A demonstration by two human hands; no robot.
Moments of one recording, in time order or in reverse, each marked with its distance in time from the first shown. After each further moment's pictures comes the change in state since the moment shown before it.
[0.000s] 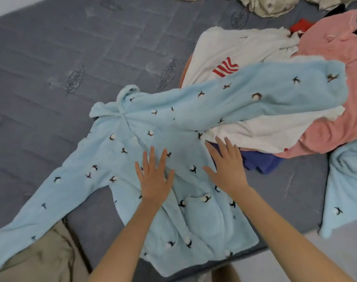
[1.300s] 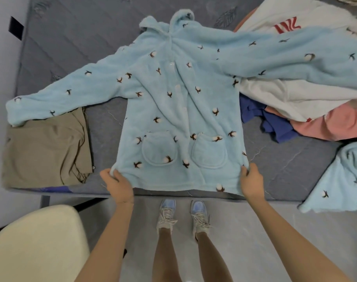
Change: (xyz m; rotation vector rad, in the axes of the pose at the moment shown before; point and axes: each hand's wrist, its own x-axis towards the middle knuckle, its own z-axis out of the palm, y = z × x) left_hand -0.270 -0.062 0.074 -0.920 0.742 -0.997; right_hand -0.183 0.049 0.067 0.419 -0.113 0.497
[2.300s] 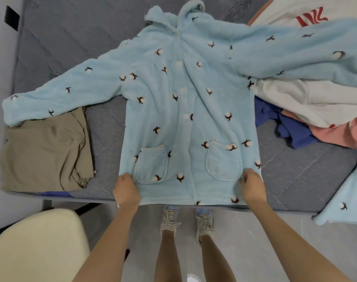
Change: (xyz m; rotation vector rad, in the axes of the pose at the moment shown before) left_hand 0.035 -0.031 0.014 1.034 -0.499 0.078; right_hand 0.028 0.002 0.036 -0.383 -0.122 -0.020
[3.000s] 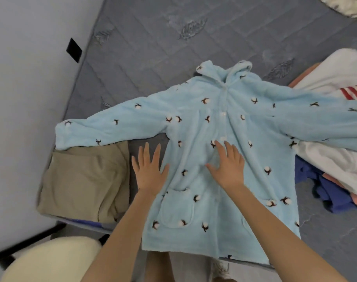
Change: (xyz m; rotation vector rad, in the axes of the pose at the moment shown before) left_hand 0.128 0.023 -0.120 -0.038 0.204 0.325; right_hand 0.031 -0.279 0.000 -0.201 0.080 -0.540
